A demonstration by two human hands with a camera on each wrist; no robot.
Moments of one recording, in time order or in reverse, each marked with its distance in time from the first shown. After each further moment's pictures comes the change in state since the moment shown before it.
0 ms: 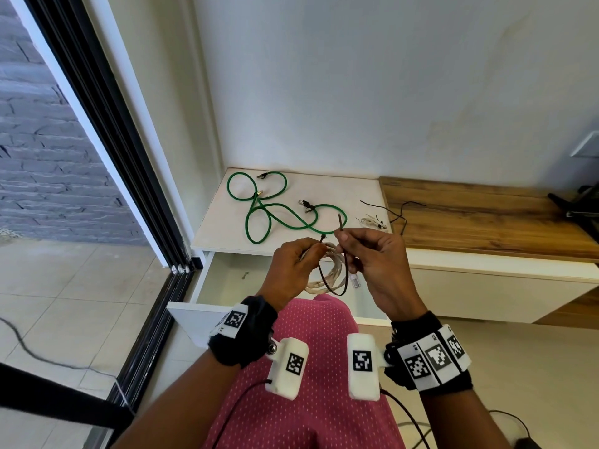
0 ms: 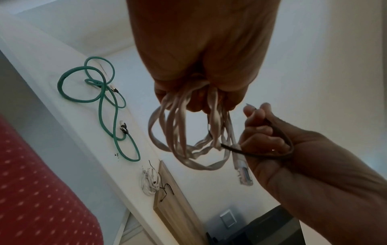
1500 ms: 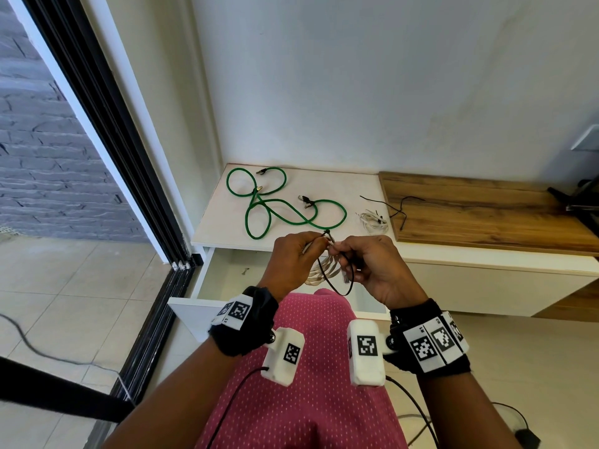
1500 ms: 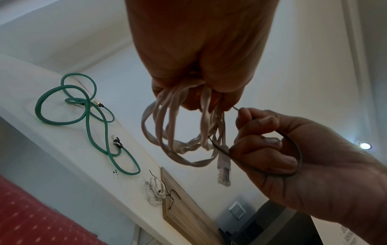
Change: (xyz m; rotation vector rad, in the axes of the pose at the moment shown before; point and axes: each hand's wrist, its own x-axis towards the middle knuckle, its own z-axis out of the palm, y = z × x) left_hand 0.006 -0.002 -0.001 0.178 0.017 0.089; right_hand 0.002 -0.005 0.003 -0.060 0.020 0.409
